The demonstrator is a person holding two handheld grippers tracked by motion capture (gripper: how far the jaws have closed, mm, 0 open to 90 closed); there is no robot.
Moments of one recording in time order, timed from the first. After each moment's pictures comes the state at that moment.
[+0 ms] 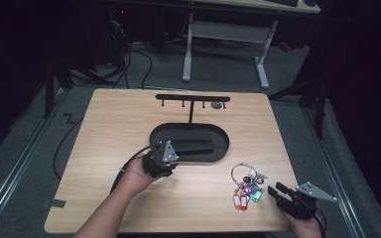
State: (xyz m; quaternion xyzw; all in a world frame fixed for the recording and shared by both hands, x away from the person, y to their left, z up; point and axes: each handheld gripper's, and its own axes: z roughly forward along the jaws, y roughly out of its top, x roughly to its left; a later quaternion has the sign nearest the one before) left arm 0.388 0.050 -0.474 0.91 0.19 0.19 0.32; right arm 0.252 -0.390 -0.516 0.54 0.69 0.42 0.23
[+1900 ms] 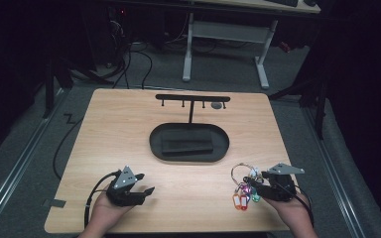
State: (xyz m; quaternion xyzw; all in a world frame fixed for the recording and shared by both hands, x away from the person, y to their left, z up) left arm 0.328 0.144 -0.517 0.85 0.29 0.13 0.43; right arm 0.299 -0.328 -0.476 0.50 0.79 0.30 0.21
